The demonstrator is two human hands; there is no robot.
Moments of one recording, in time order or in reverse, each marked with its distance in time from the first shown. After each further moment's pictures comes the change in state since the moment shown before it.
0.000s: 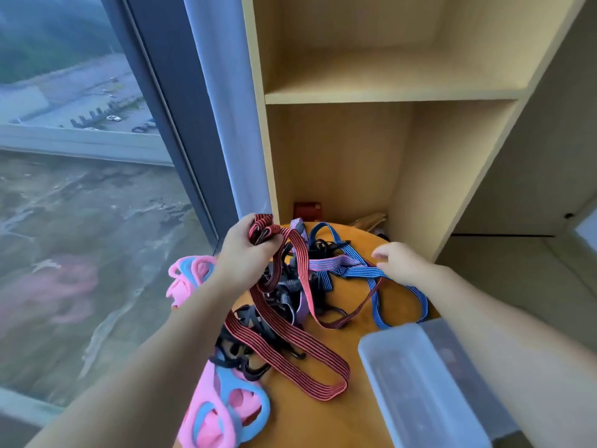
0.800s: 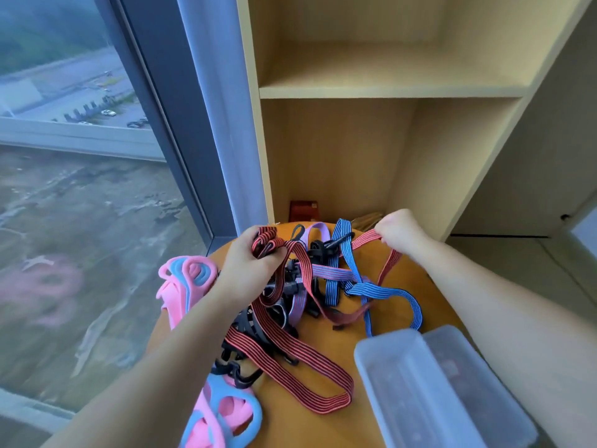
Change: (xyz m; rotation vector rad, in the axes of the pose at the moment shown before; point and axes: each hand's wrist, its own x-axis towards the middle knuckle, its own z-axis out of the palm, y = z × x) left_hand -0.006 -0.016 0.017 -0.072 -0.046 -0.063; right_hand 0.020 -0.031 -0.043 0.364 0.265 0.176
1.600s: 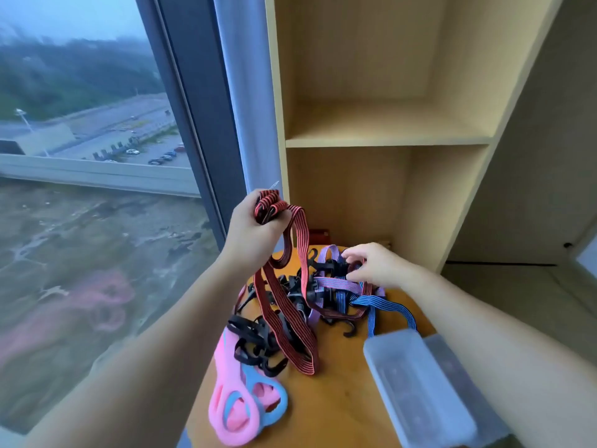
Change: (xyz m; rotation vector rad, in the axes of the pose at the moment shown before) left_hand -0.024 0.119 -0.047 0.013 0.107 0.301; right_hand -0.097 -0.044 -0.003 -0.075 -0.335 -0.331
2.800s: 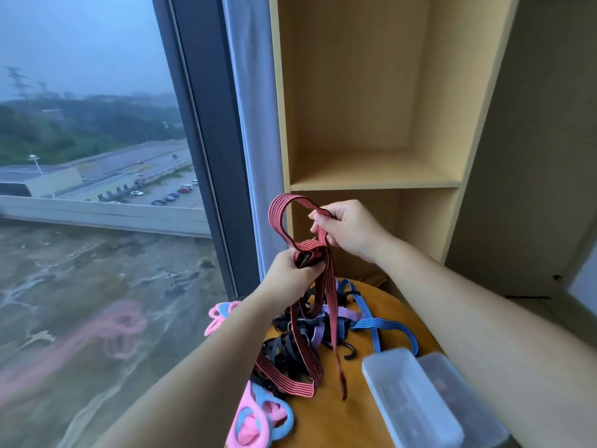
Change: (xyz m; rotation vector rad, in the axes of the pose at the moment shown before) left_hand -0.043 0.042 0.014 0.040 -0.310 -0.219; right_hand -0.074 -0.158 -0.054 0.327 0.340 -0.407
